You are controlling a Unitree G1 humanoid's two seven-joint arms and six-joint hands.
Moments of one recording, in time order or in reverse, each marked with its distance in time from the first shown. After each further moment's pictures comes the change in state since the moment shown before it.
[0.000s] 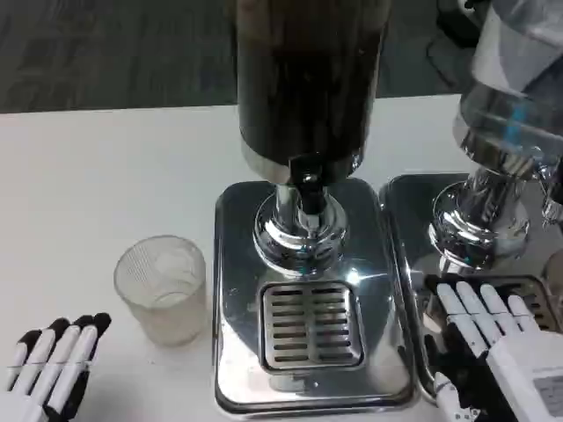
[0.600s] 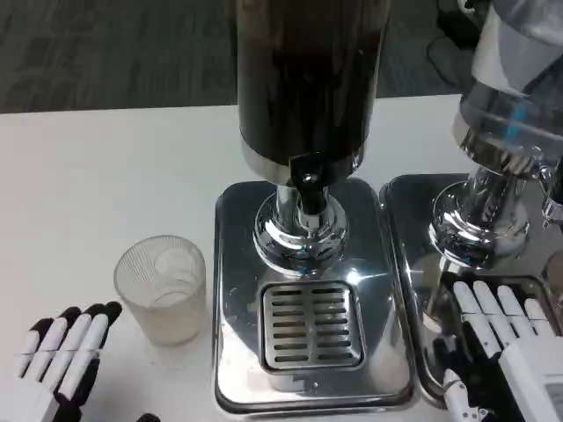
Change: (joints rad) left arm -0.049 0.001 -0.026 0.014 -0.010 0.000 -0.010; right arm 0.030 0.042 0.001 -0.016 0.000 0.040 -0.045
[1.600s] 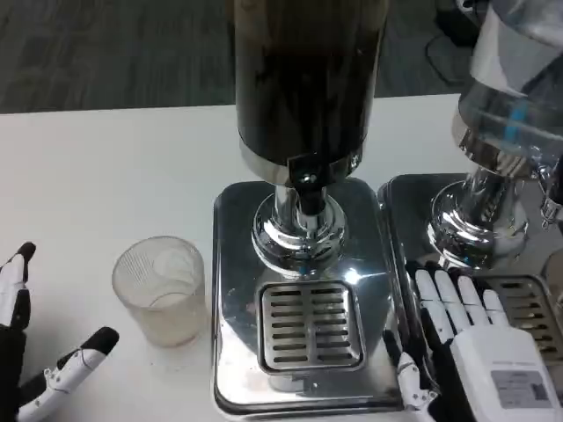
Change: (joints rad) left arm -0.336 -0.110 0.029 0.380 -0.322 -0.037 -0.090; right arm -0.115 0.127 0.145 0.108 -0.075 0.122 -0.069
